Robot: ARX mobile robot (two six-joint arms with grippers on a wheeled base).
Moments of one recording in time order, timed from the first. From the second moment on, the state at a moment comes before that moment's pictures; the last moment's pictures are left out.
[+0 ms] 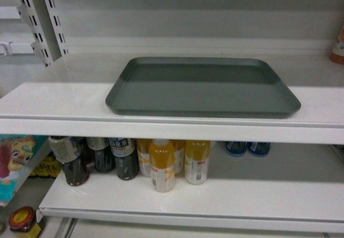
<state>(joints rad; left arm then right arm) 0.00 0.01 0.01 -0.01 0.00 0.00 0.00 0.00 0.01 -0.01 0.00 0.00</state>
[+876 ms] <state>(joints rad) 0.00 0.01 0.01 0.00 0.00 0.00 0.00 0.00 0.01 0.00 0.00 0.00</state>
